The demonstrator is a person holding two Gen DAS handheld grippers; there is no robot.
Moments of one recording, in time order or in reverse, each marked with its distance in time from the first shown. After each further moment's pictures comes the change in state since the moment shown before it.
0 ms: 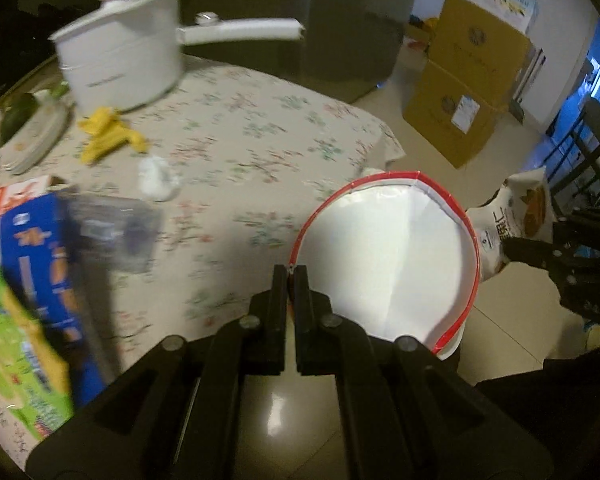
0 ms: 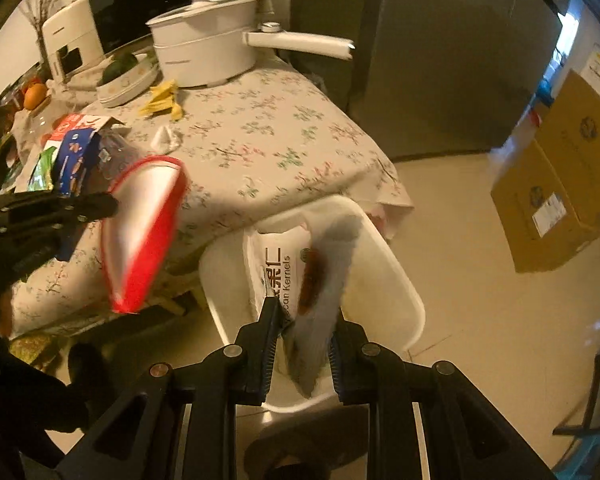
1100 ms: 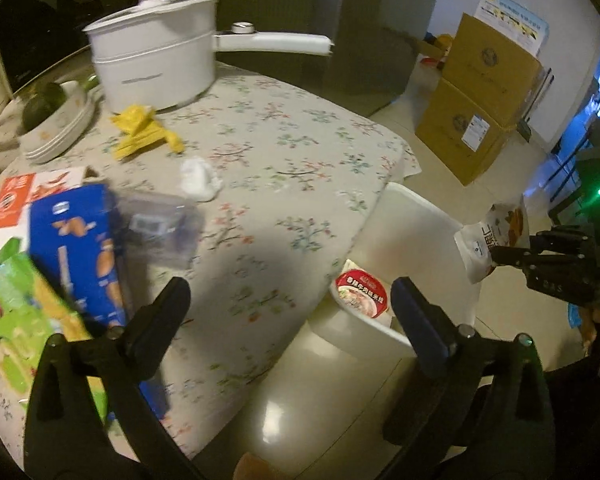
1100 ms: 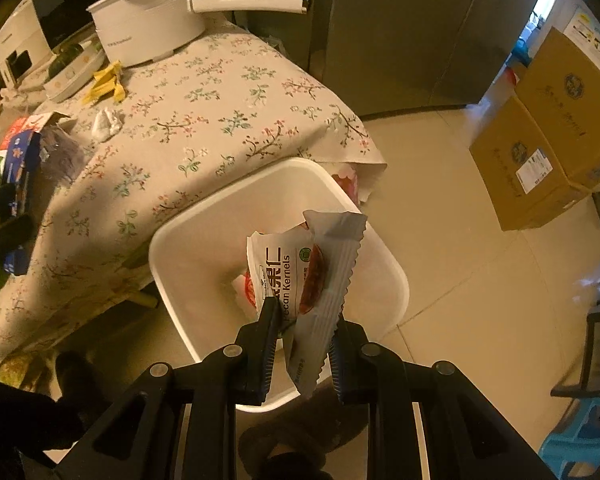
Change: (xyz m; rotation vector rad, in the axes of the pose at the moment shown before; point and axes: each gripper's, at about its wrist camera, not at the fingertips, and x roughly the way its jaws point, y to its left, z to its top) left arm -0.030 0.042 -0.008 -0.062 -0.054 0.018; right arm 0.036 -0.019 0.005 0.096 0.131 -0.079
